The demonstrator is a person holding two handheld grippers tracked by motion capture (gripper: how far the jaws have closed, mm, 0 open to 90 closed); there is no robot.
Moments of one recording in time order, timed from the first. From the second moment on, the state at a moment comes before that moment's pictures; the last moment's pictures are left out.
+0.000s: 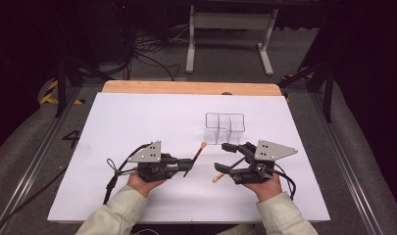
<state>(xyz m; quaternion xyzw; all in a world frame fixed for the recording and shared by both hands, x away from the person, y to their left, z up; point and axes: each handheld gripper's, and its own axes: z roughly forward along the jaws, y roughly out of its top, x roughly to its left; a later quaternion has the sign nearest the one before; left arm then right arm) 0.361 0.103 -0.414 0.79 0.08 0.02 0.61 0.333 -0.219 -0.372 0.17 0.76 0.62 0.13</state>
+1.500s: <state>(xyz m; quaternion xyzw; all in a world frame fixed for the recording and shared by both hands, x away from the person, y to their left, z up) 0.355 0.093 -0.417 0.80 0.07 0.03 0.59 0.343 -0.183 -0.366 0.17 0.76 0.62 0.06</state>
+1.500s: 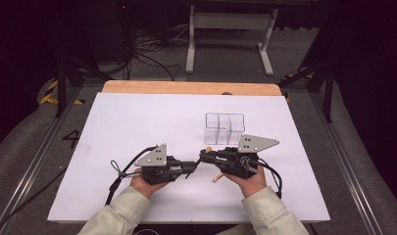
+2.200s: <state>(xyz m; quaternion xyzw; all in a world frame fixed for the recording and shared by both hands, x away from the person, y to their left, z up) 0.362 0.104 -0.414 0.80 0.10 0.00 0.59 0.347 -0.194 -0.344 0.18 0.76 0.62 0.08</state>
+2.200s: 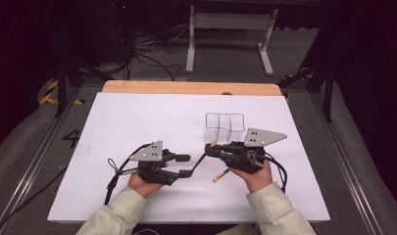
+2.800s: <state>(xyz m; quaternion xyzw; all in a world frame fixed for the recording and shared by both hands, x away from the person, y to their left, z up) 0.366 0.111 -0.413 0.80 0.11 0.00 0.59 0.366 -0.209 -0.307 0.19 0.77 0.59 0.13</state>
